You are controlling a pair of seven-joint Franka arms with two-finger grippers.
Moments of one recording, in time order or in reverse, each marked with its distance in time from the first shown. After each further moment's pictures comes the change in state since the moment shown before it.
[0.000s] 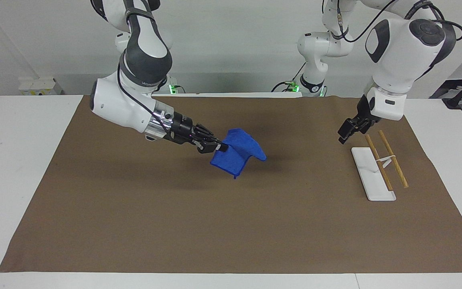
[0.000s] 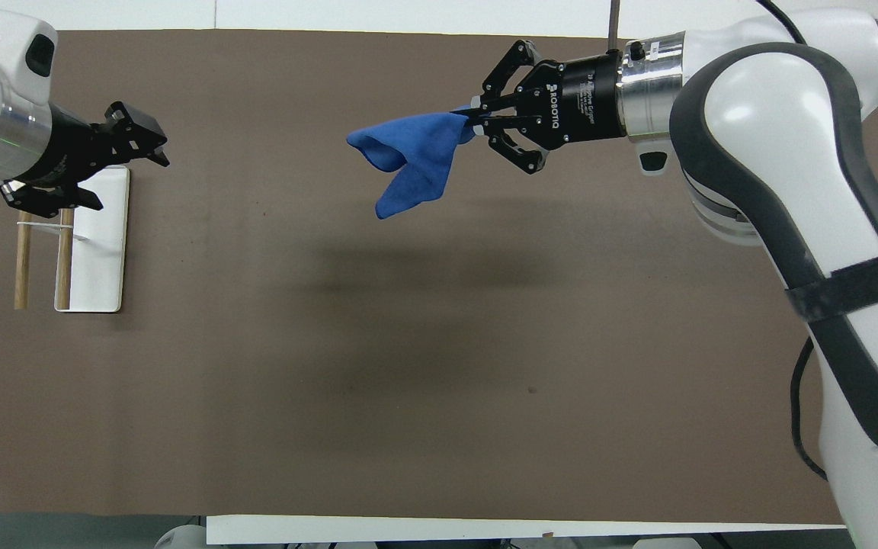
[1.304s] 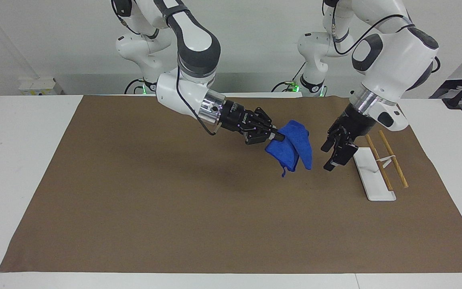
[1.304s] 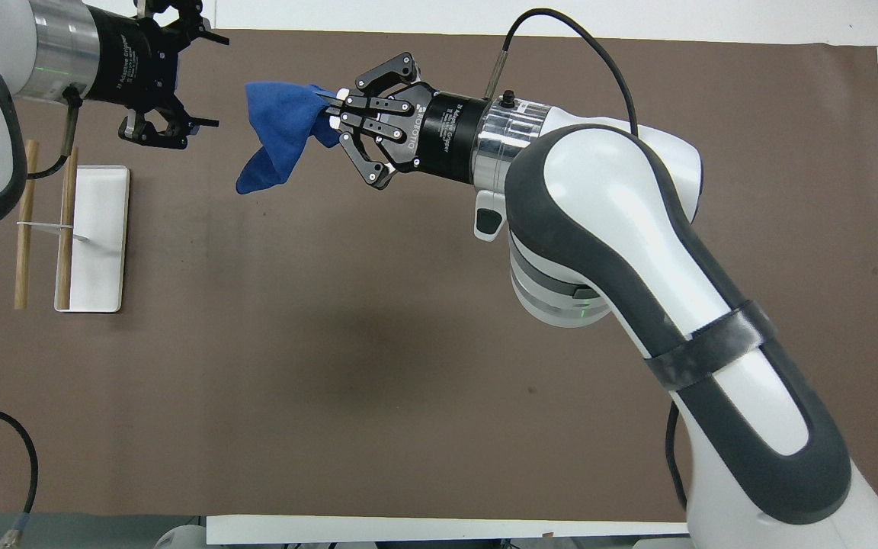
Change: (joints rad) left arm -0.020 0.153 -0.045 0.150 -0.214 0.312 -0.500; right arm 0.255 0.000 0.000 -0.028 0.395 0.377 0.094
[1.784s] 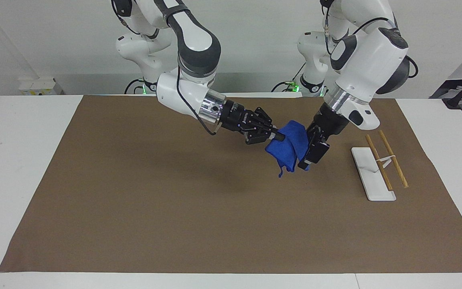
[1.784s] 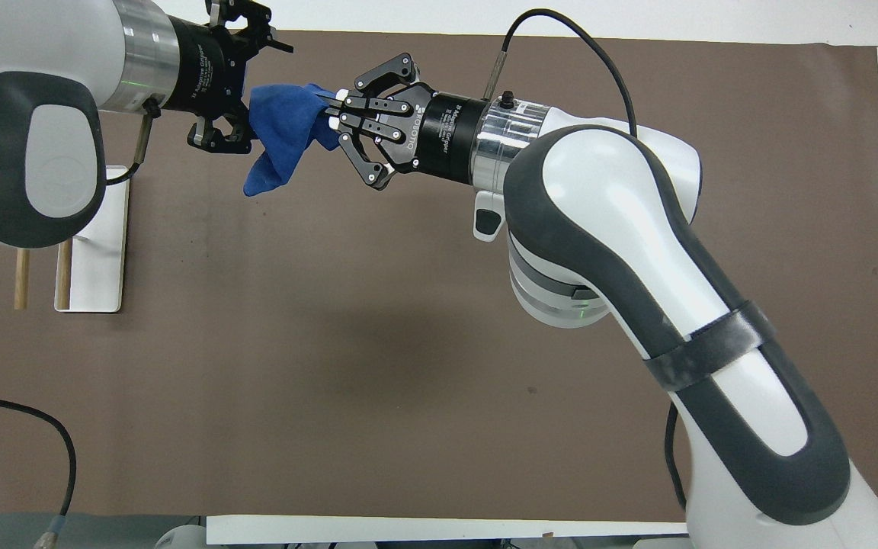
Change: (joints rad) left arm -0.076 0.022 -0.003 0.004 0.000 0.056 -0.056; right arm 0.000 0.000 0.000 0.000 0.000 0.002 0.000
